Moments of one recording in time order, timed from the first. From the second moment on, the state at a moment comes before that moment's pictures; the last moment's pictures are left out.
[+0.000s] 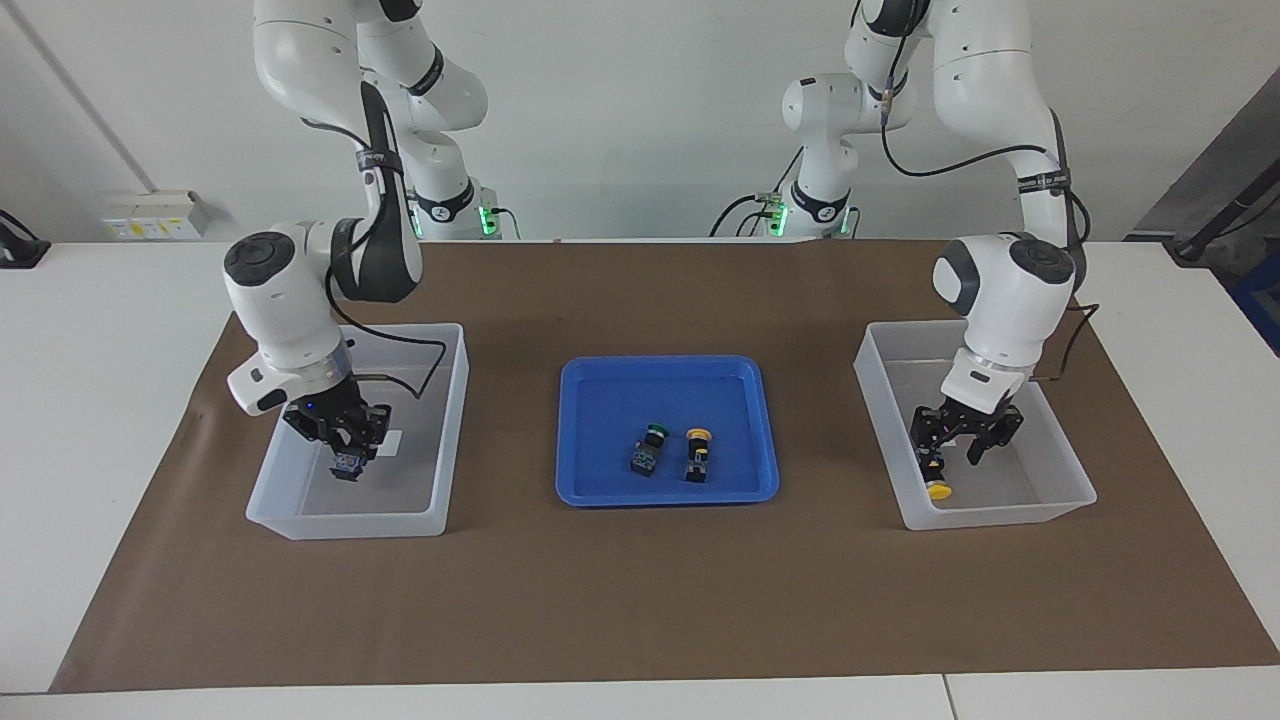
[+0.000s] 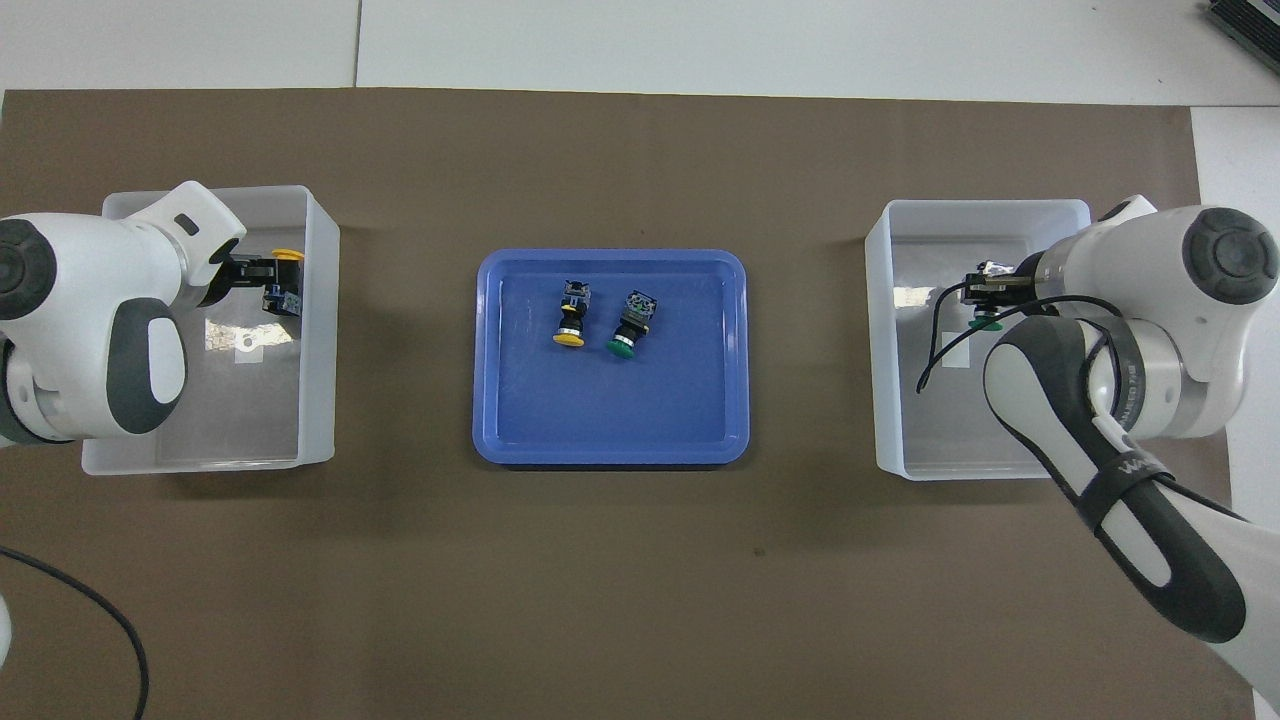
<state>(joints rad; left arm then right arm) 0.00 0.28 -0.01 -1.98 0.00 2.56 0.07 -0.01 0.27 -0.02 -1.99 -0.03 2.43 0.08</state>
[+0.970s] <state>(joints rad) -0.30 0.18 -0.04 -1.85 0.00 2.30 -0.15 0.19 0.22 0.02 -1.80 -0.03 2.23 0.50</state>
